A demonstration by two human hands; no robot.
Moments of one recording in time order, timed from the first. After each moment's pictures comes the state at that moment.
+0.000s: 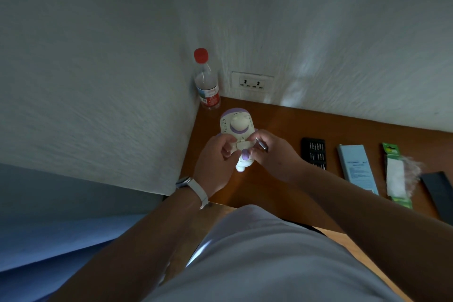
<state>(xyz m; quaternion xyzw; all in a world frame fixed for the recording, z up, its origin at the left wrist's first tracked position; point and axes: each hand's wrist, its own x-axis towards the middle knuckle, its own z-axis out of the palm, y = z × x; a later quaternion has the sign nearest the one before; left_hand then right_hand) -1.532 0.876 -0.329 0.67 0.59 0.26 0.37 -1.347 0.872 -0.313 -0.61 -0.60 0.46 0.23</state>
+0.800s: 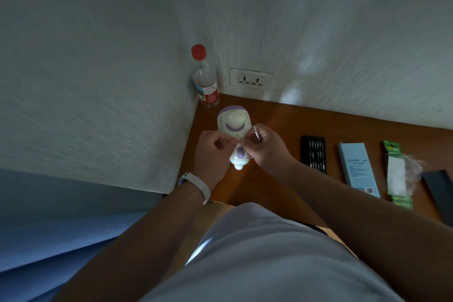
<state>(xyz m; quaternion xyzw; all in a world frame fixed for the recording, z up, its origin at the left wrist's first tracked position) -1.521 0.884 -0.329 0.54 0.64 0.34 0.43 -1.363 0.882 -0.329 -0.62 -0.53 0.49 0.31</state>
